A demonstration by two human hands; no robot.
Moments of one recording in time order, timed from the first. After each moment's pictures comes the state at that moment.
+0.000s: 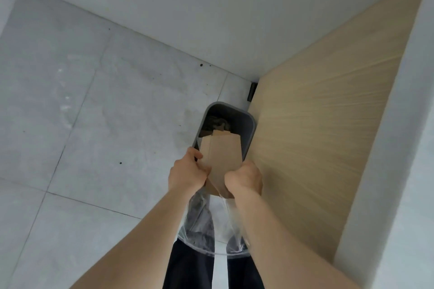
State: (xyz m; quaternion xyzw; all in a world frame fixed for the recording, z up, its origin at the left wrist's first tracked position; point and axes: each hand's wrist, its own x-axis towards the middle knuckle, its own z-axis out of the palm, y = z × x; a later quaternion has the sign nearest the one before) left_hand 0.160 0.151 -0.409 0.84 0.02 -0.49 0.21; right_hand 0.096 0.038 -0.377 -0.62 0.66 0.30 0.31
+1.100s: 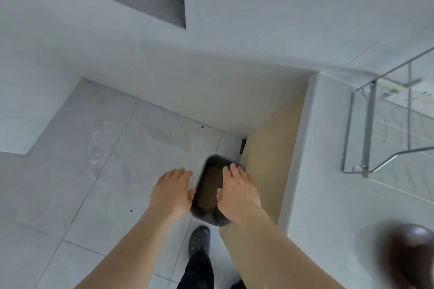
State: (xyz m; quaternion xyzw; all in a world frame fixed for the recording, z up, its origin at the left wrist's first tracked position) left_hand 0.208 0.172 -0.234 0.90 -0.29 -0.33 0.05; right_hand 0.121 0.024 -0.206 -0.92 0.24 0.28 0.15
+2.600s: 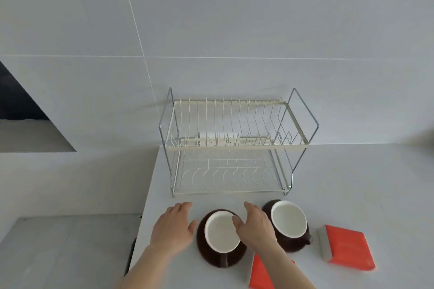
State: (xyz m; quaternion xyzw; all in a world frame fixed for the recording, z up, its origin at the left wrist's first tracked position) left_hand -0.062 -0.075 -0.004 0.87 -0.43 -0.20 0.09; right_hand -0.232 -0.207 0.009 -0.80 0.50 0.02 0.33
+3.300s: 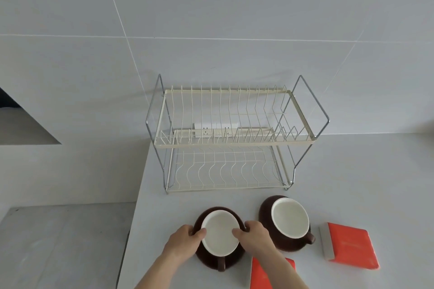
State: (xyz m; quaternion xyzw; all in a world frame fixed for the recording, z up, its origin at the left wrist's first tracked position) left_hand -0.078 -0.095 -0.051 0.84 -0.19 -0.48 0.20; right_hand -0.237 -0.220 -0.039 -0.64 0.58 0.09 0.49
